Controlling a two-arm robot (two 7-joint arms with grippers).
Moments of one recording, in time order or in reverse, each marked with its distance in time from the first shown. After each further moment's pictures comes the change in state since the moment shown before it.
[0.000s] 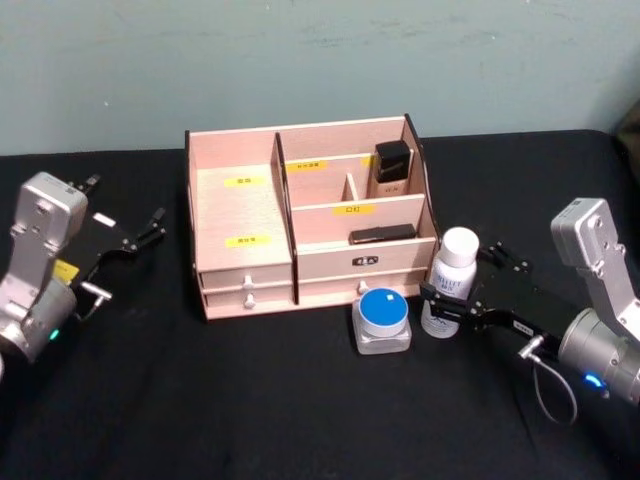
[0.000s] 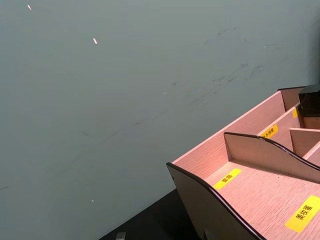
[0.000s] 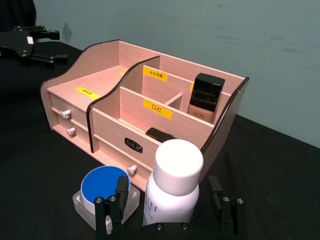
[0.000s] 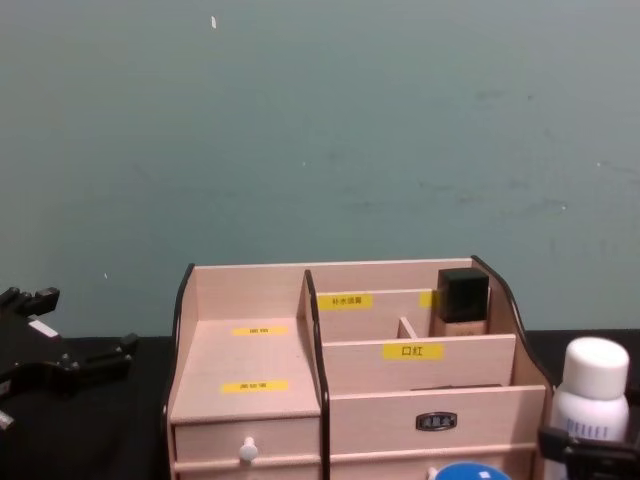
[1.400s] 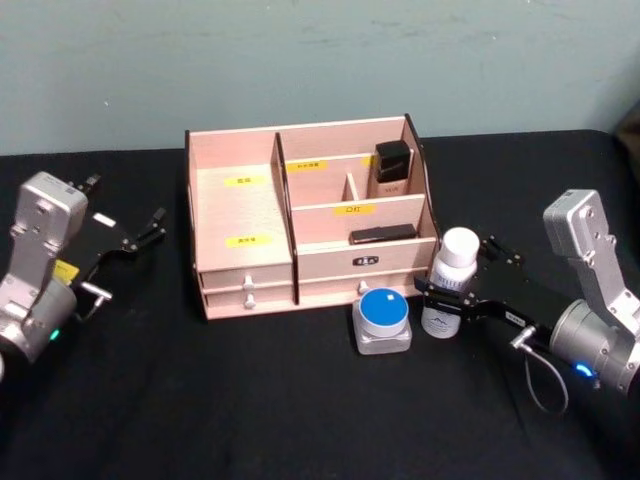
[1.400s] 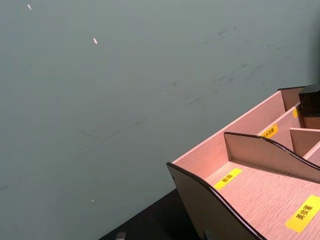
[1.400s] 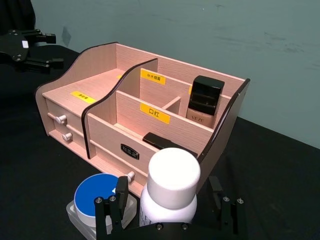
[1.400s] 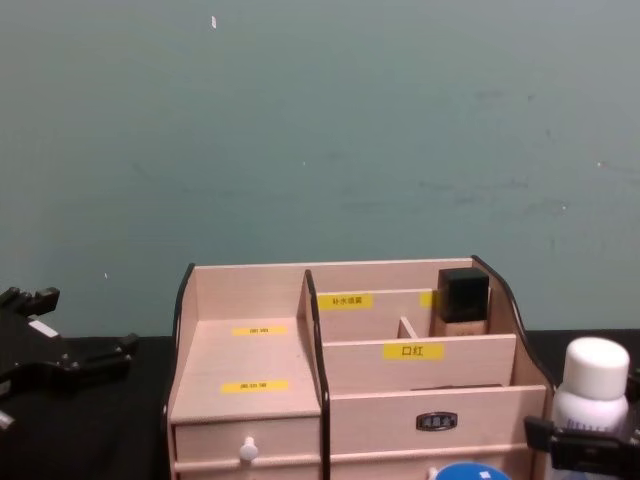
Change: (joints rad) left arm 0.000 0.000 0.000 0.000 0.000 0.000 0.000; right arm 0.041 -0.035 -0.002 0.049 -0.007 0.000 0.022
